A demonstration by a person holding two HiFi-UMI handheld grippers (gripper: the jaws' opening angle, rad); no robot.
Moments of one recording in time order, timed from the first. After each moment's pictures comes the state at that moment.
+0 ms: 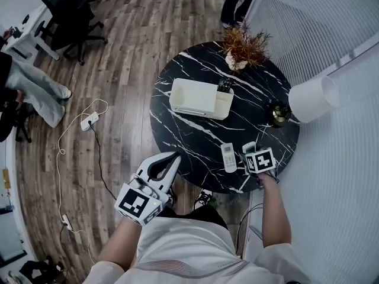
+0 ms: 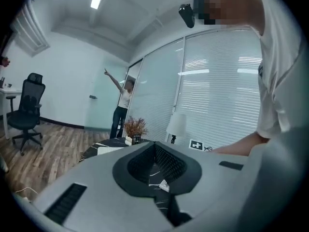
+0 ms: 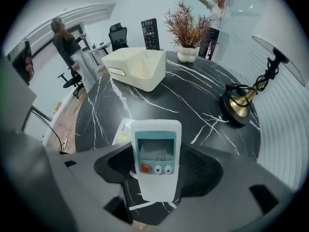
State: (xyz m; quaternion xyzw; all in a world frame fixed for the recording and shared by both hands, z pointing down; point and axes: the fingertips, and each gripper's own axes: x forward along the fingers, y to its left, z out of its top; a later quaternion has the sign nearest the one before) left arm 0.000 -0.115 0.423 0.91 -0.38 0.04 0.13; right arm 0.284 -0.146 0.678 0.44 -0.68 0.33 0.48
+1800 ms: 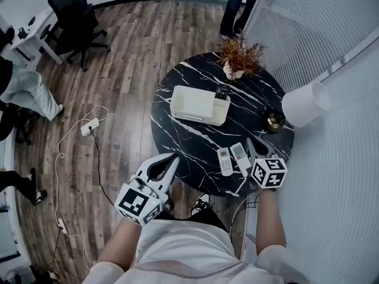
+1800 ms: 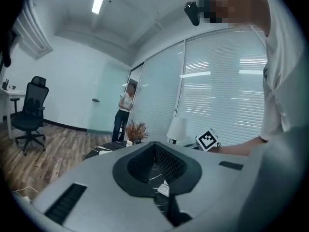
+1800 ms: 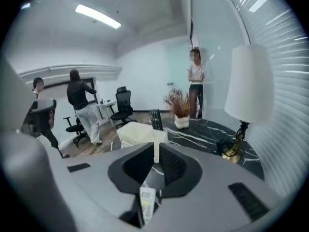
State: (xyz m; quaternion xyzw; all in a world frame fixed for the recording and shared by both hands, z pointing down) left arm -0.002 -0.106 0.406 0.91 -0.40 0.03 0.13; right arm 0.250 -0.192 0.526 0.54 -0.80 0.20 0.18
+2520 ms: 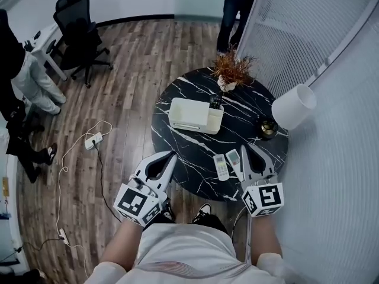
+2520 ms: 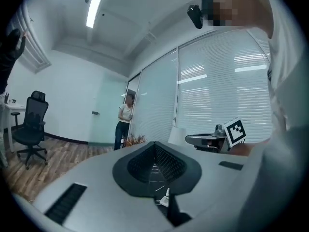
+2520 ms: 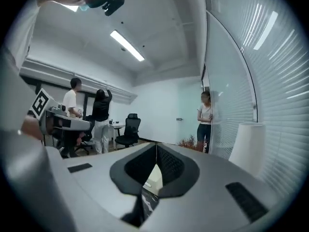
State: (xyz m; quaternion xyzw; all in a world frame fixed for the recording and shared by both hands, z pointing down) left arm 0.006 -0.099 0.354 0.90 -0.42 0.00 0.07; right arm 0.197 -0.131 0.373 0.53 -0.84 0.02 0.07
